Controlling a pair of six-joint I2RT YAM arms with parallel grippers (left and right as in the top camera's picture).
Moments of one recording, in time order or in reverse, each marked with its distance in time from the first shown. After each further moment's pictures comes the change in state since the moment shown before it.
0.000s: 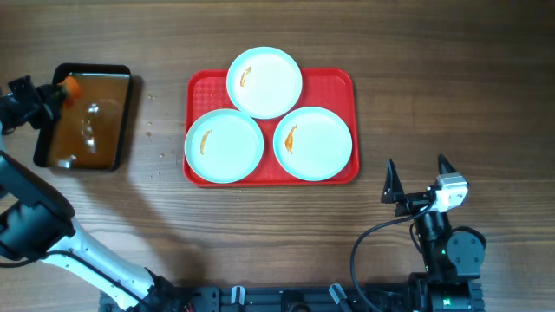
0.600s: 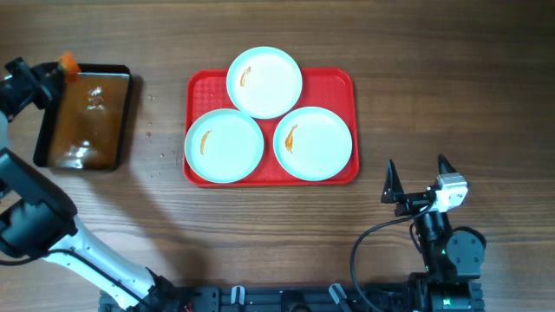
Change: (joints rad) left arm -0.024 0.000 -0.001 0.216 0.245 -0.228; right arm 0.000 0.000 0.000 0.000 0.000 0.000
